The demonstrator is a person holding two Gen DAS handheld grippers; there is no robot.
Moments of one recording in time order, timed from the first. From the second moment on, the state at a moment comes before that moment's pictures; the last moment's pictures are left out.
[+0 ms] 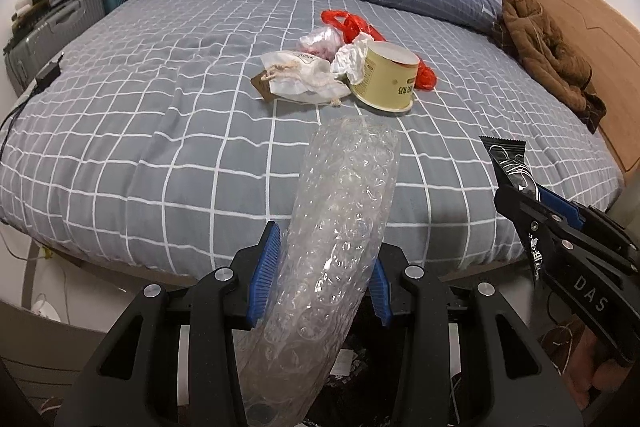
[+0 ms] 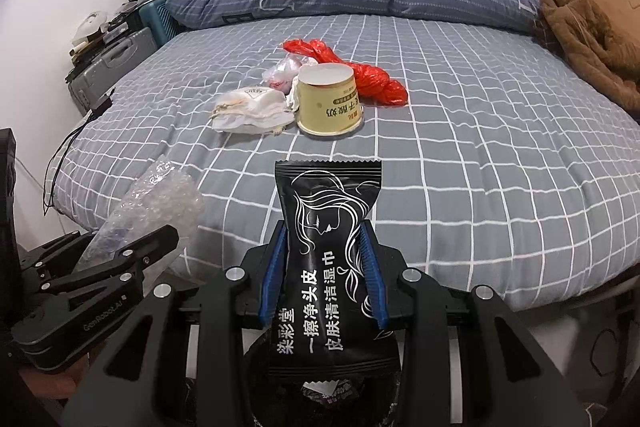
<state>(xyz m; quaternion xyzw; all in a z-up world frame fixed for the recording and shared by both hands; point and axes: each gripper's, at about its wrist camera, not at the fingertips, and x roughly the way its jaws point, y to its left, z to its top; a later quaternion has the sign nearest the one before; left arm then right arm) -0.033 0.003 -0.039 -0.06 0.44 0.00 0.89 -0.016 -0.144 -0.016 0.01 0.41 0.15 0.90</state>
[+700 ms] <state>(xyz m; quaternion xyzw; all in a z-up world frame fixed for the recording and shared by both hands) -0.070 -0.003 -0.071 -0.07 0.48 0.00 0.88 -0.047 -0.148 -0.041 0.02 0.44 0.15 0.88</state>
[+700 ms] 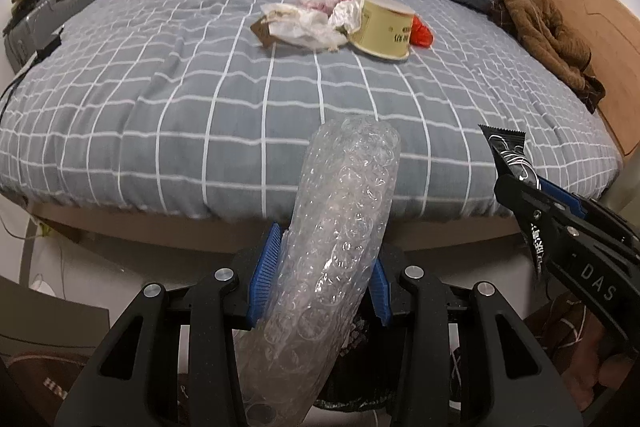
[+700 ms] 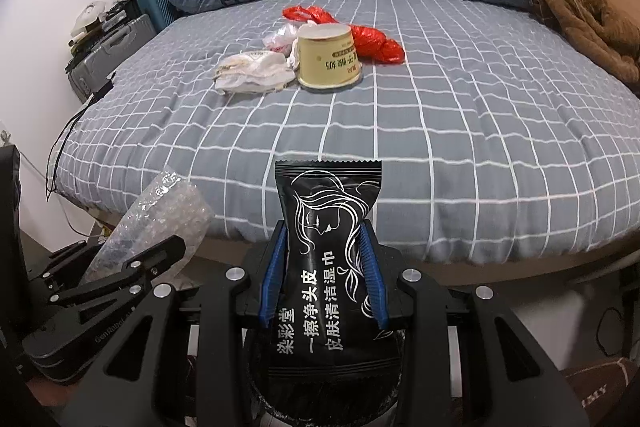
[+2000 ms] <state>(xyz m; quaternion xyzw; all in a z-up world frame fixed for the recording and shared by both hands) -0.090 0.019 -0.205 -0.07 0.58 0.00 0.81 -0.055 -0.133 -0.192 0.00 0.58 0.14 0.80</state>
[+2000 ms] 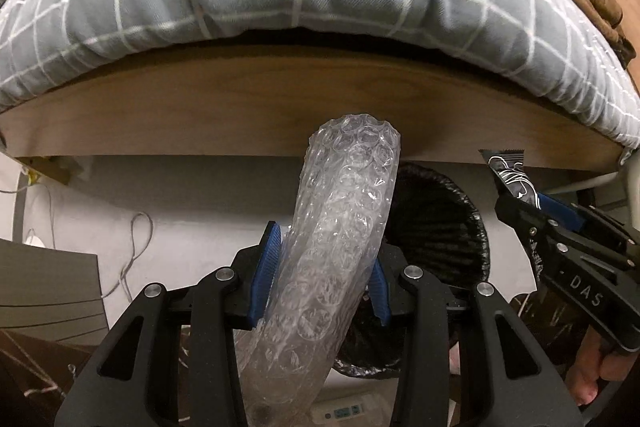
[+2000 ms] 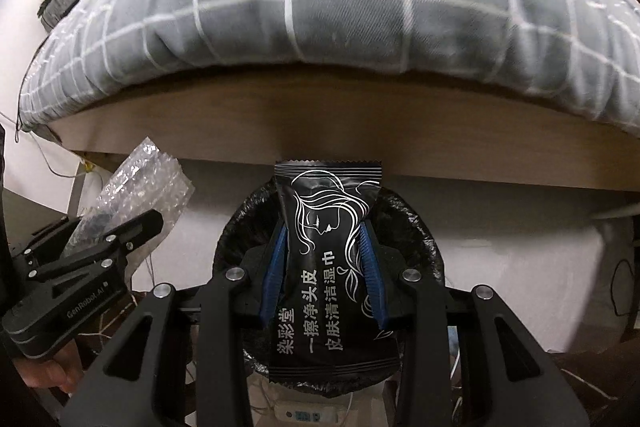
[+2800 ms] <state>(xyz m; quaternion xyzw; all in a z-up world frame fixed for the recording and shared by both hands) -0.085 -0.001 -0.215 -0.06 0.59 -0.01 0.80 -0.057 -0.143 -0.205 -0.04 0.57 0.12 0.81</state>
